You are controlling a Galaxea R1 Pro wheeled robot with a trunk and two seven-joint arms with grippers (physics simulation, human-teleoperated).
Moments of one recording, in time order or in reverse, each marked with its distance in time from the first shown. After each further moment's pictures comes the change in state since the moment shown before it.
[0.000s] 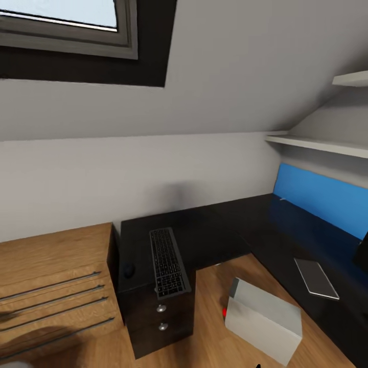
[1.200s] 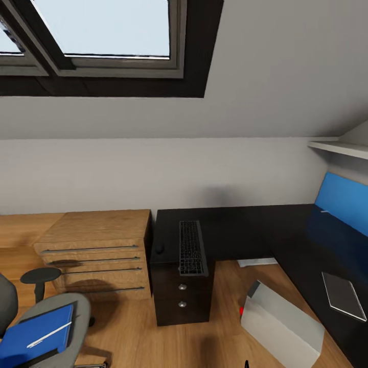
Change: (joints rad) left arm 0.000 -0.011 -0.024 0.010 0.003 -0.005 -0.012; right arm 0.004 -0.017 0.021 0.018 0.468 0.011 -0.058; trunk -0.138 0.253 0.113
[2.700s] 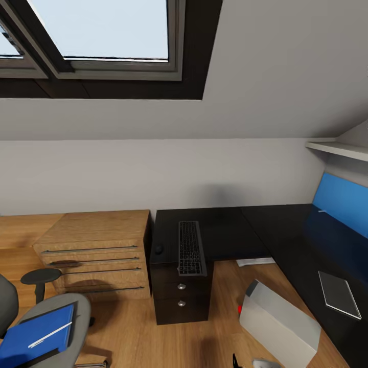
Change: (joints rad) left arm -0.004 0.007 -0.004 0.068 0.003 -0.265 -0.135; right arm 0.001 -0.010 0.112 -0.031 0.195 -0.021 0.004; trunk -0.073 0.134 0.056
